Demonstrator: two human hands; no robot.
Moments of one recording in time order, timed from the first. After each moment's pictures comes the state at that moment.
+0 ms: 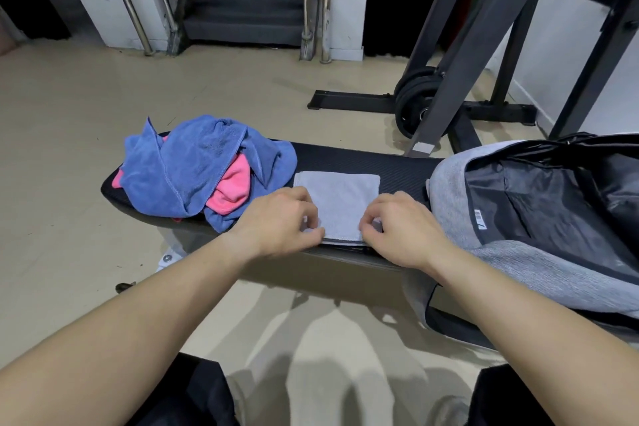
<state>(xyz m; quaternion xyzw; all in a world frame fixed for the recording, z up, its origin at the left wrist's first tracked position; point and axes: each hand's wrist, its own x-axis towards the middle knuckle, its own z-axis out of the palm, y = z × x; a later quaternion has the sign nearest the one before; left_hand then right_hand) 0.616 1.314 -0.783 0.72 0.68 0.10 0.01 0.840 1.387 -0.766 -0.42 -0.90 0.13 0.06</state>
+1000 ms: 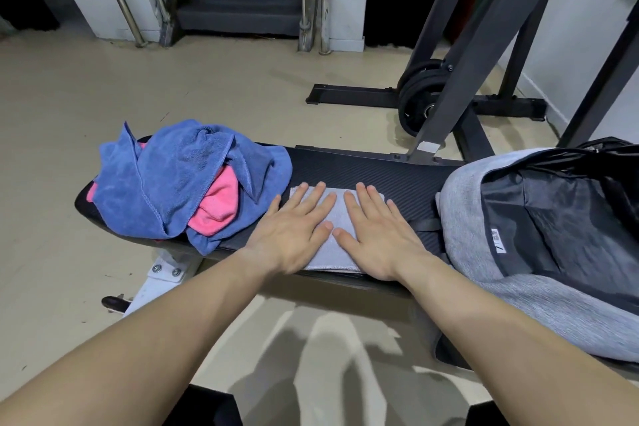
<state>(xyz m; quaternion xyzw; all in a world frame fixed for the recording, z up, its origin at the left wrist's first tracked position) 0.618 1.366 -0.821 0.70 0.71 0.02 0.07 0.799 1.431 -0.813 -0.42 -0.90 0.12 -0.05</state>
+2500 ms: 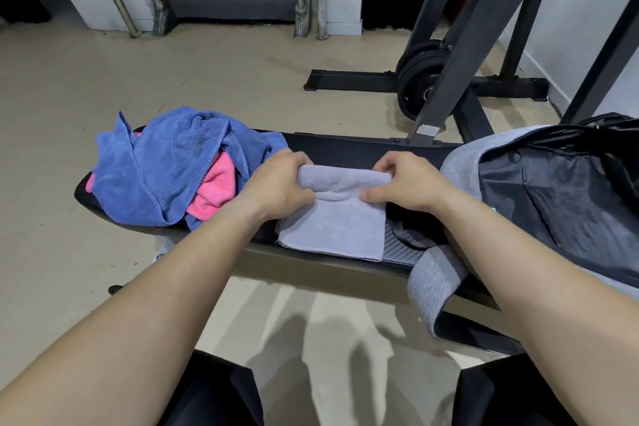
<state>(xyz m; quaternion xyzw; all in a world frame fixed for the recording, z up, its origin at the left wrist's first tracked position) 0.603 1.386 -0.771 0.62 0.75 0.19 0.16 0.822 1.482 -0.769 -0.50 -0.81 0.29 0.11</state>
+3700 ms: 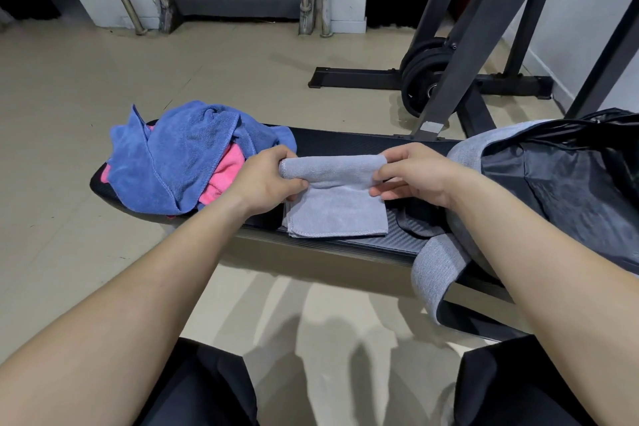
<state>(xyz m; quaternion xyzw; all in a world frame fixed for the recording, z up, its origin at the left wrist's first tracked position) 0.584 1.357 -0.770 0.55 0.73 0.32 0.24 0.824 1.475 -0.755 -0.43 -0.61 0.65 0.13</state>
